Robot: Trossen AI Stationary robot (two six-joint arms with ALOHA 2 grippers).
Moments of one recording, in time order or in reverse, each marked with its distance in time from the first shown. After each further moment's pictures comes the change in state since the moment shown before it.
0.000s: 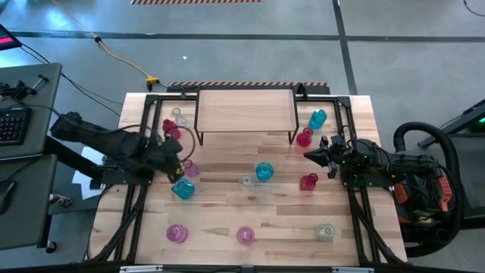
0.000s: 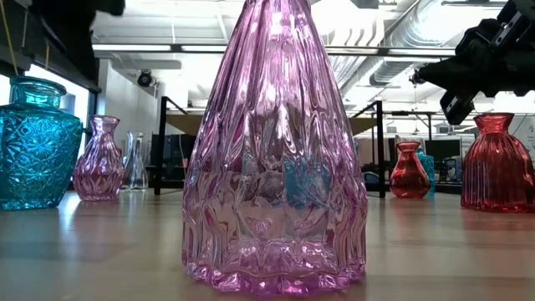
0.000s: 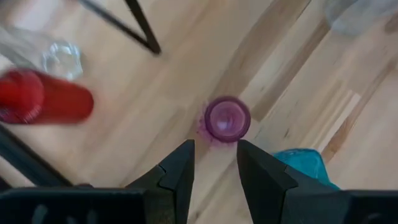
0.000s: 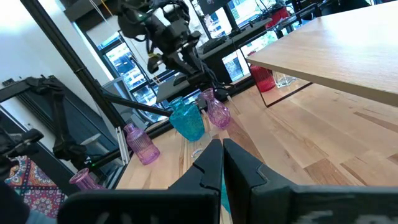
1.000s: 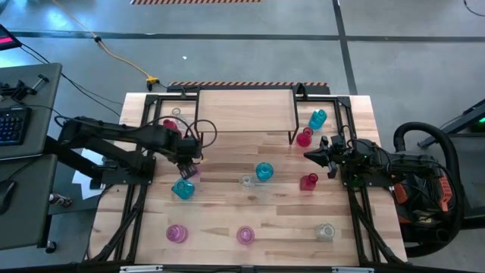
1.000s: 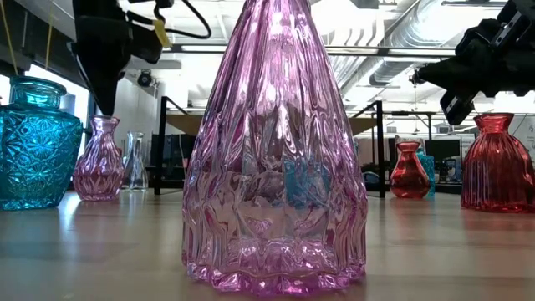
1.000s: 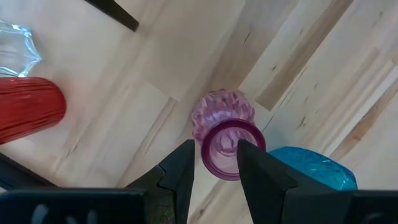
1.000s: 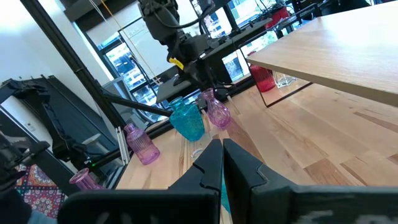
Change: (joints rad) left arm 0.271 0.211 -0.002 0.100 0.236 0.306; right arm 0.000 0.000 0.000 0.000 0.000 0.000
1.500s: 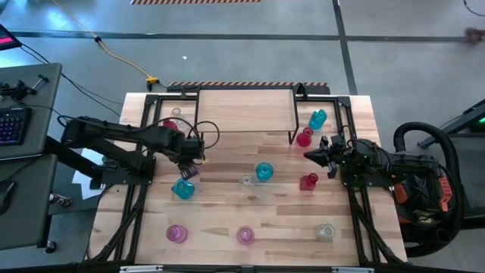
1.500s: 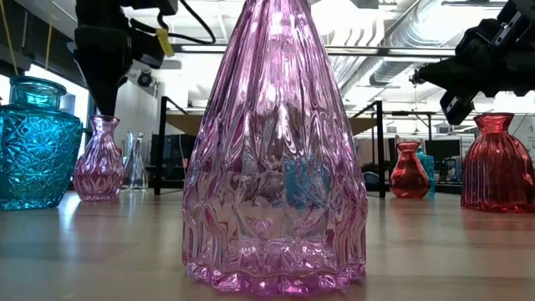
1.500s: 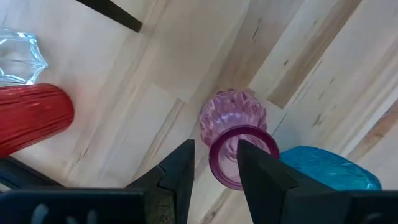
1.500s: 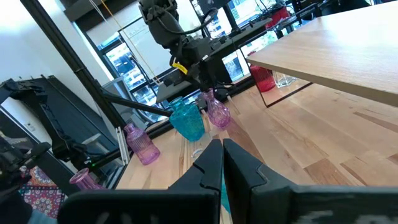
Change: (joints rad) left arm 0.012 0.044 0.000 -0.001 -0.018 0.053; right arm 0.000 0.000 0.000 0.000 0.000 0.000
